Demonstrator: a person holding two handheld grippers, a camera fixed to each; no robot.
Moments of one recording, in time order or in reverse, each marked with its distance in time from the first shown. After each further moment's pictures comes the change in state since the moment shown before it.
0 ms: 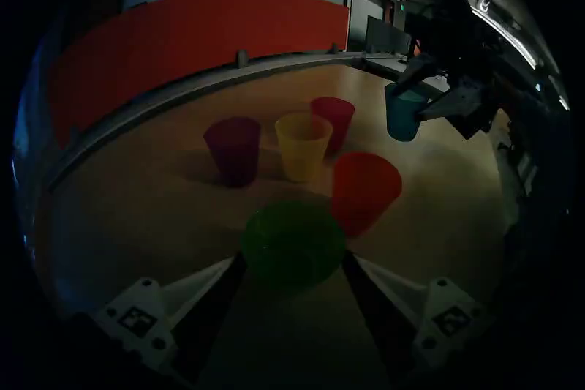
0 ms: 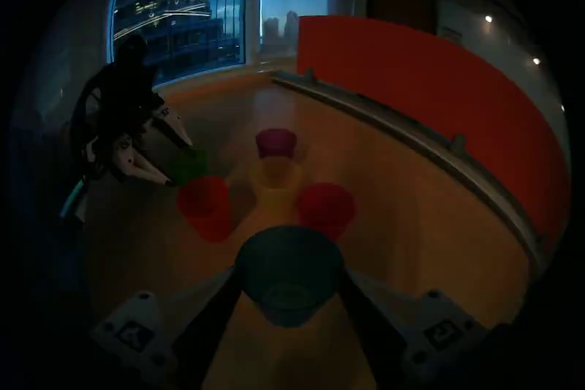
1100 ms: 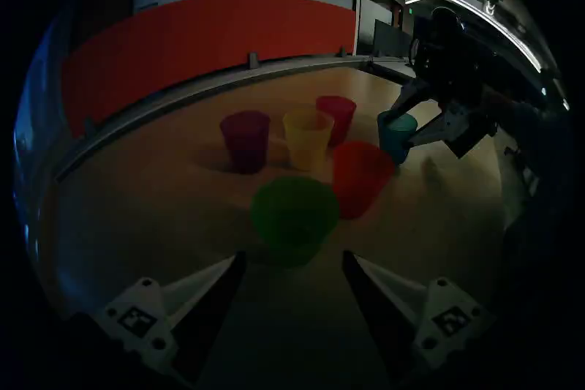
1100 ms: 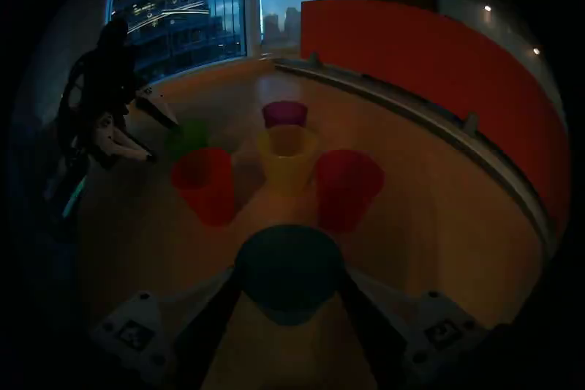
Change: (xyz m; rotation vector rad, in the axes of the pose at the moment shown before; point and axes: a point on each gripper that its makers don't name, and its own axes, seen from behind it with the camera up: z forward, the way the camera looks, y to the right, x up) left arm -0.017 0.001 -0.029 0.044 0.016 -0.022; right arm -0.038 -0.017 0.037 0.026 -0.022 0.025
